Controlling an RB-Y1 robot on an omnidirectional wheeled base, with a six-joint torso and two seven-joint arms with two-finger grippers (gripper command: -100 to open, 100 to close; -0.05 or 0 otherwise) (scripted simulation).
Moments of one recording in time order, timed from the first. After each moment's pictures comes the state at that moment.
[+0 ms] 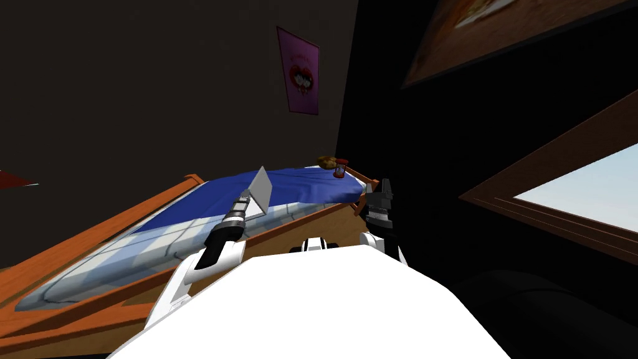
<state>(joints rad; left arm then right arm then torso) 0.47 0.11 0.20 -2.30 -0.21 0.25 -0.22 0.53 0.04 -0.06 -2.27 -0.10 -0.52 -0.04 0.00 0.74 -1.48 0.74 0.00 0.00</state>
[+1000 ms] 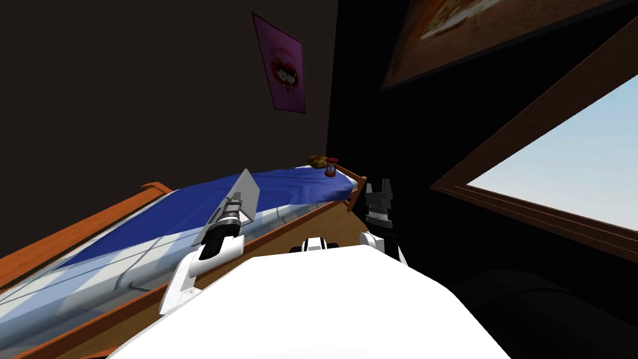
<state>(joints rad) 0.36 0.02 0.34 -2.22 -0.24 0.32 -0.23 0.53 0.04 -0.06 -2.27 -0.10 -0.52 -0.04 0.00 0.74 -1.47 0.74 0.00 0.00</state>
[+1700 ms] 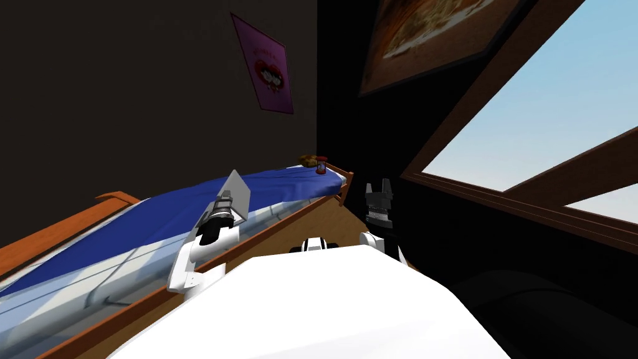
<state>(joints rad) 0.18 0.06 0.50 -2.05 -0.27 0.35 -0.23 0.53 0.04 -0.06 -2.27 -0.10 -0.52 -0.04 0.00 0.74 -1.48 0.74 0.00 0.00</state>
